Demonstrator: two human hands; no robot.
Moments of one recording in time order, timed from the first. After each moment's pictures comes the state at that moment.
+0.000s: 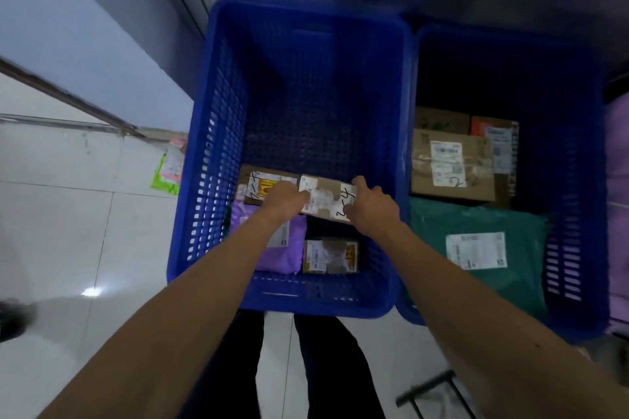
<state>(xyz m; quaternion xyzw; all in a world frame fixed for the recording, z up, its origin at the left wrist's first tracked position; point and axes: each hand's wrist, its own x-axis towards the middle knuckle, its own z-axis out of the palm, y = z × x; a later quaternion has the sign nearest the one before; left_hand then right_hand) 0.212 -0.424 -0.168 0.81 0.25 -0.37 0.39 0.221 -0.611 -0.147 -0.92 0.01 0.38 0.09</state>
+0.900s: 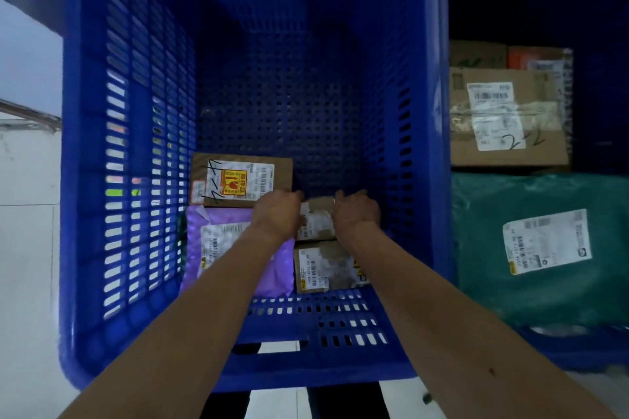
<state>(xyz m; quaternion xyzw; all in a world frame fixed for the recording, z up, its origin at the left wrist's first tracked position) 0.199 -0.448 -0.329 0.92 -0.08 -0.38 0.05 0.203 -0.591 -0.315 -0.86 -0.05 0.48 -0.15</state>
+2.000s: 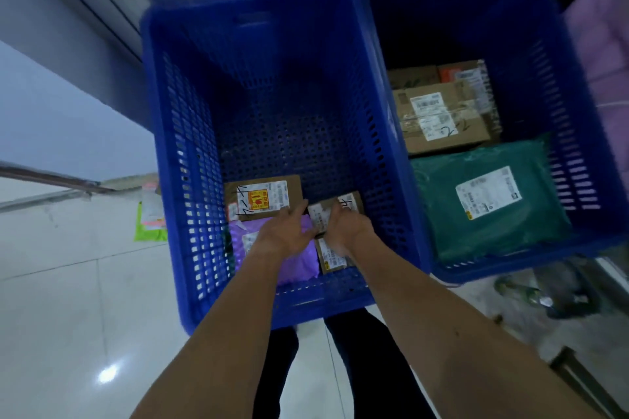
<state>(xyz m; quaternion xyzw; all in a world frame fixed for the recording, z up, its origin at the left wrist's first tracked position) 0.167 -0.404 -0.212 0.88 -0.08 -0.45 0.16 0.151 -0.552 -0.189 -0.89 0.02 0.46 0.03</state>
